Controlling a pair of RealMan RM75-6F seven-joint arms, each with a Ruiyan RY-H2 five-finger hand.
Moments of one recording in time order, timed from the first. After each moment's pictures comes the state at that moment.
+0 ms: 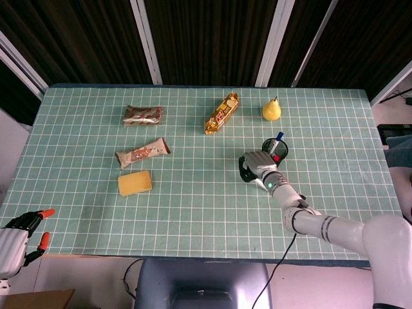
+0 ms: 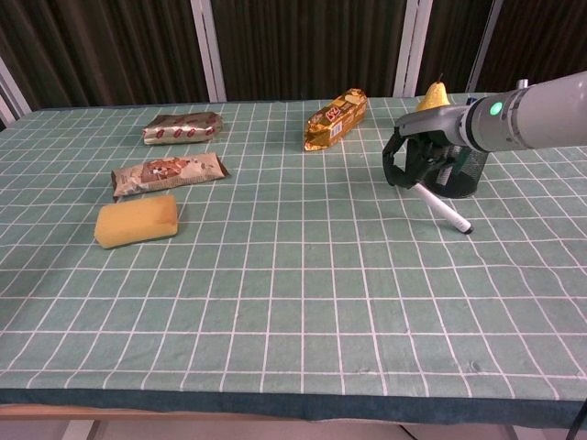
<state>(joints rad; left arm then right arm) -0.06 -1.08 0.02 -1.58 1.65 1.57 -0.05 1.10 -1.48 0.08 -1.24 -0.51 0.56 -0.29</state>
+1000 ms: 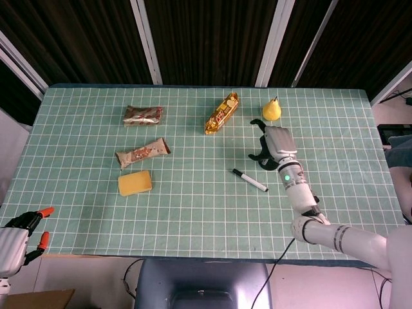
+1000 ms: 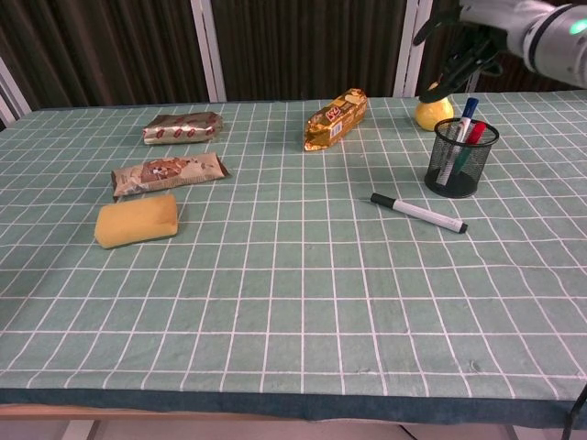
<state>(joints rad) -0.06 -1.08 0.02 -1.59 1.63 1.55 -0.02 0.91 -1.40 0.22 -1.38 -0.74 1.03 -0.13</state>
